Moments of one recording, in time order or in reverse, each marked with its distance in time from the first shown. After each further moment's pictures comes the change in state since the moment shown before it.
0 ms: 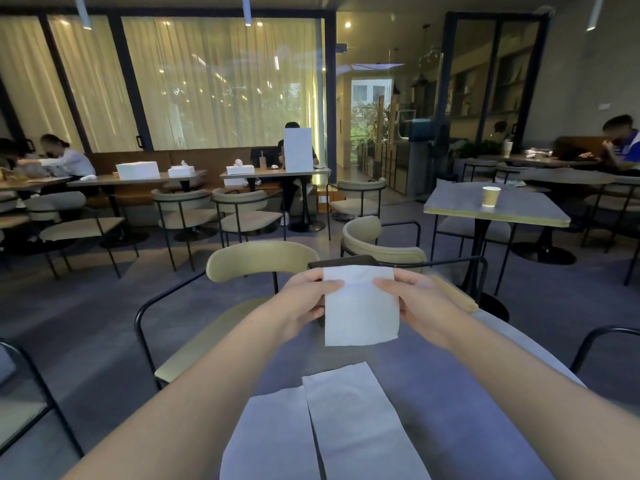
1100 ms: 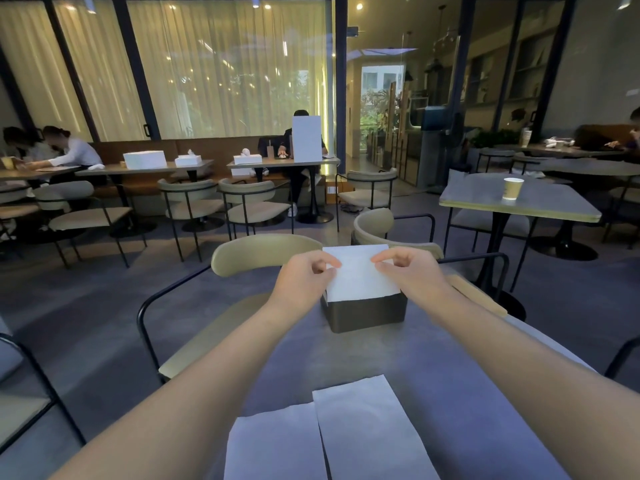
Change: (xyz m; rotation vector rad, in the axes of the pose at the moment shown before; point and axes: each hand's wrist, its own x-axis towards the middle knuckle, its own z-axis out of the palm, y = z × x) left_hand 0.038 0.003 -0.023 0.559 0.307 0.401; right_hand 0.075 0.001 0.016 -0.511 0.224 -0.201
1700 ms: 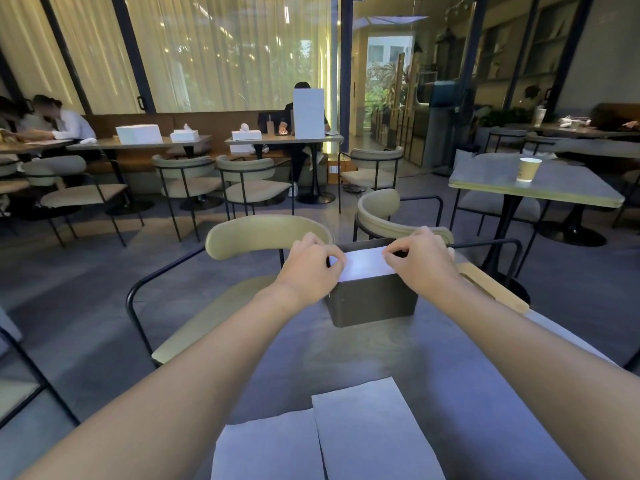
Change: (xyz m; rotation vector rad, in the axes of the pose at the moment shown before) left_hand 0.035 -0.029 0.020 0.363 -0.155 0.038; right_hand 0.042 0.028 0.015 -0.617 0.059 -0.012
